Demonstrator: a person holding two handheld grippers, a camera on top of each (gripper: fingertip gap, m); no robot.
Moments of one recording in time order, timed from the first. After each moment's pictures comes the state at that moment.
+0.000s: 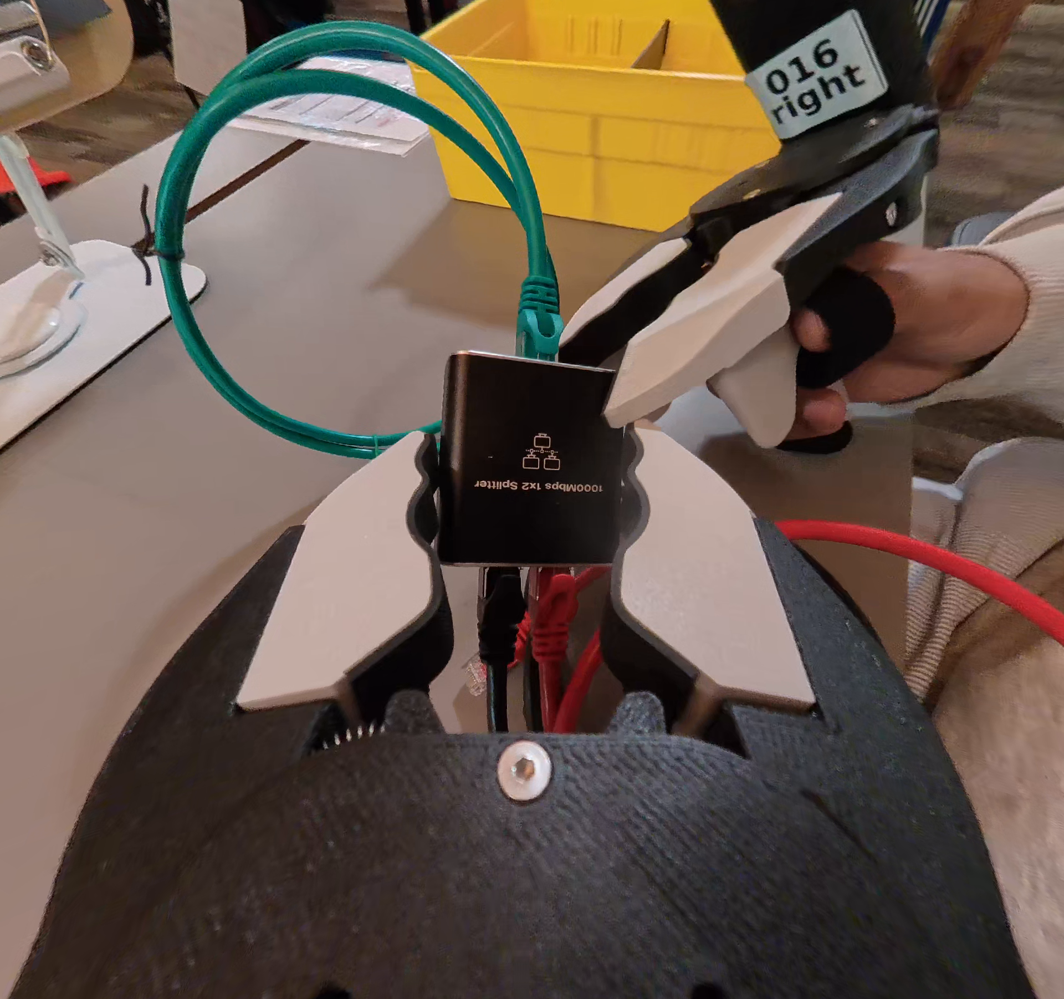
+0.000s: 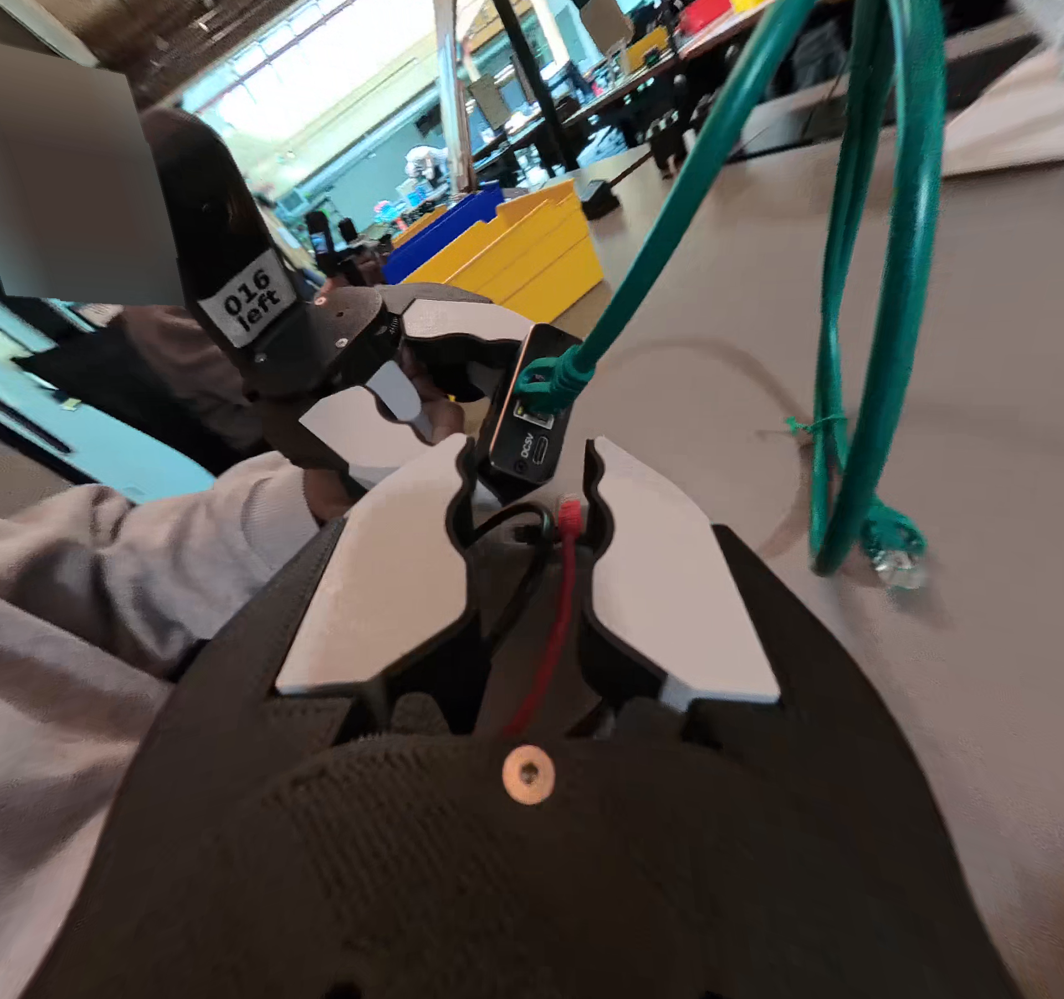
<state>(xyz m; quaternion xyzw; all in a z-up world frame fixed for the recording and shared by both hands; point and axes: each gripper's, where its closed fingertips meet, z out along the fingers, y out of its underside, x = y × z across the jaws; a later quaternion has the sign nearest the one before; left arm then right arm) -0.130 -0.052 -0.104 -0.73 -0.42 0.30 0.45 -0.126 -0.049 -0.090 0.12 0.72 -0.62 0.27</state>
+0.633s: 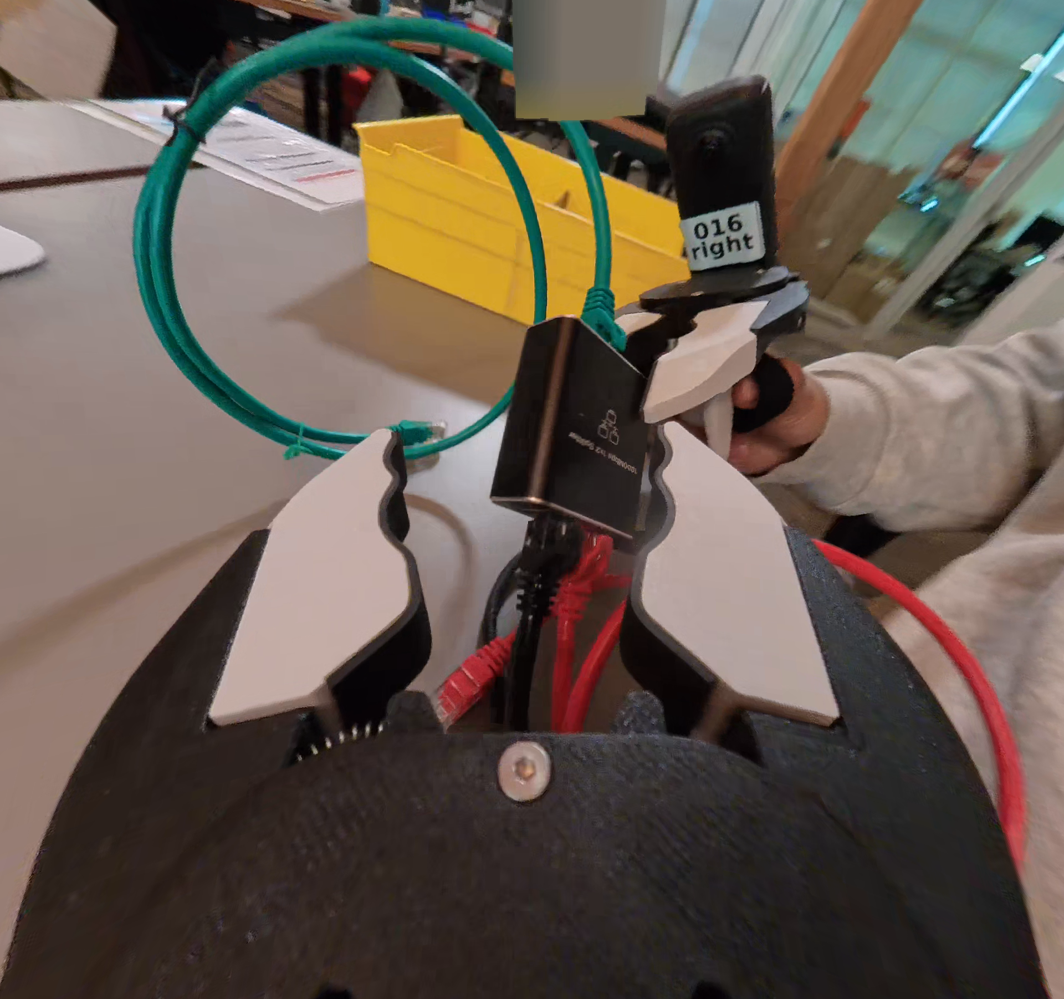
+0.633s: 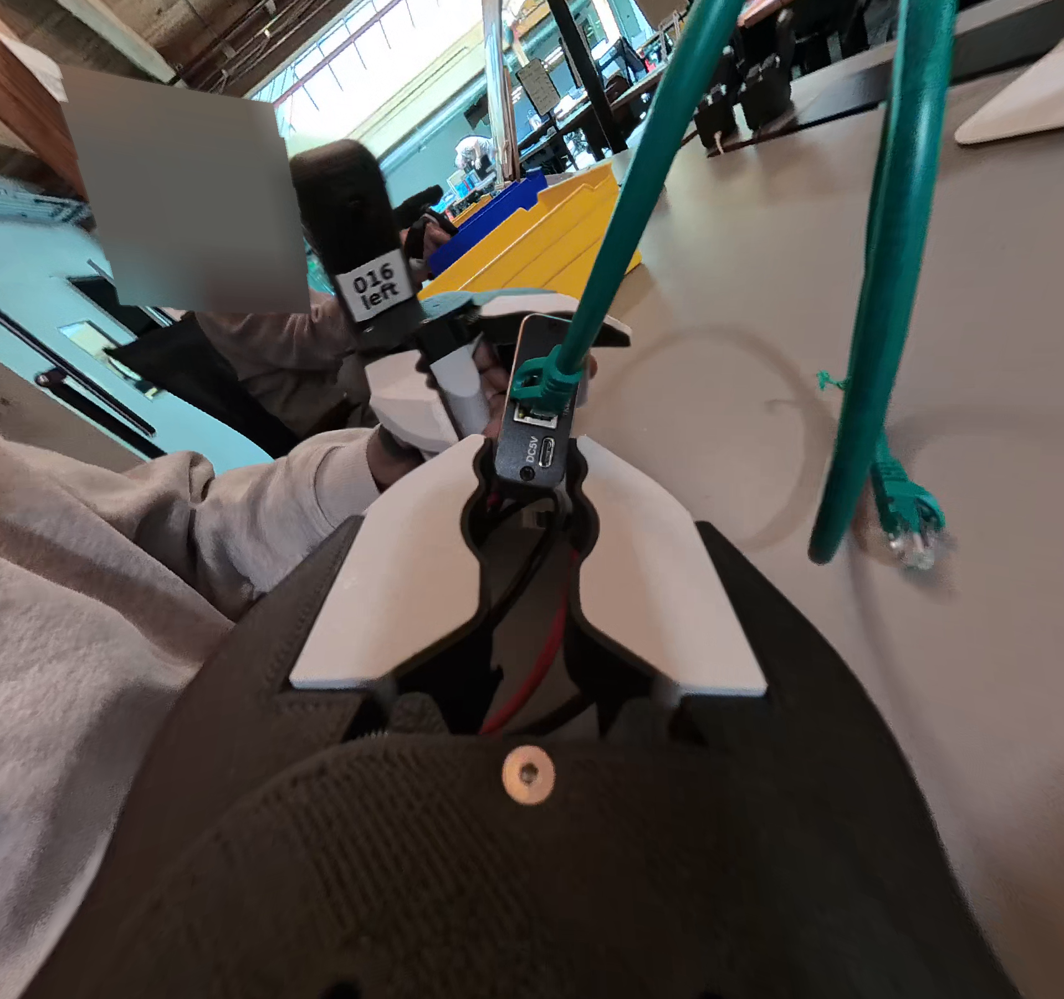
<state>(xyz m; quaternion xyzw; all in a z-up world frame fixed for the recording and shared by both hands) -0.128 -0.049 -0.092 -0.64 -0.42 0.18 0.62 -0.124 -0.029 -0.086 0.09 0.72 -0.62 0.30</state>
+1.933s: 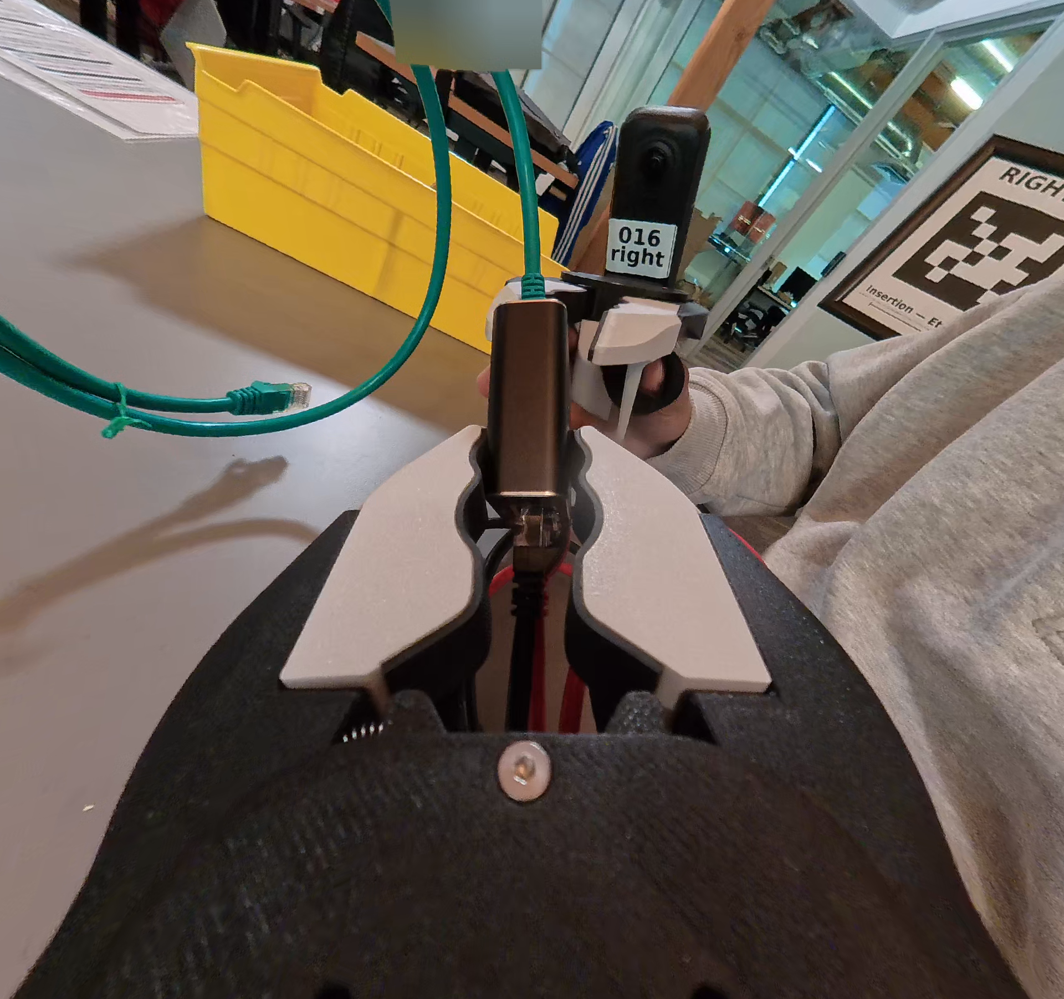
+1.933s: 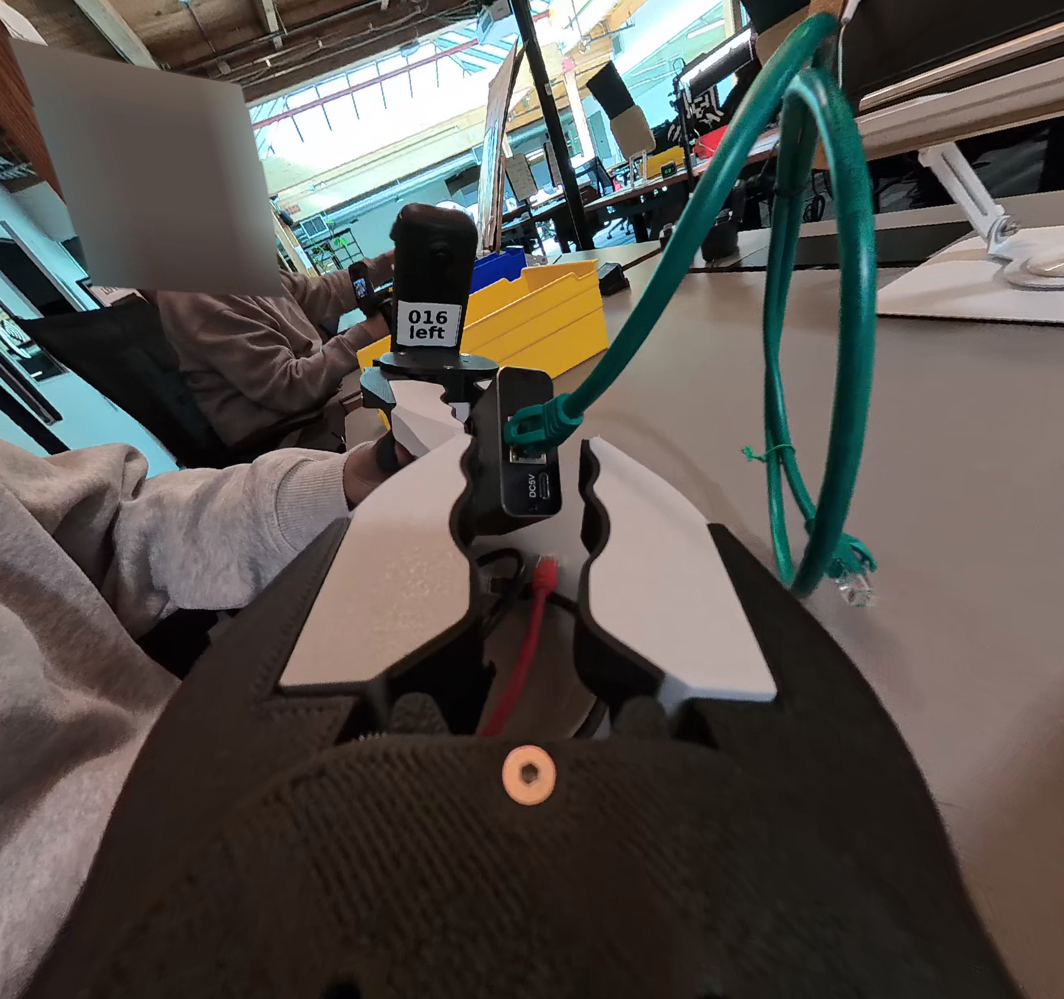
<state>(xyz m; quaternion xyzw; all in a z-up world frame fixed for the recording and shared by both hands) -0.109 -0.029 -0.085 -0.62 -0.39 0.04 0.68 -0.131 -0.022 -0.063 0.06 0.69 -0.69 0.21</state>
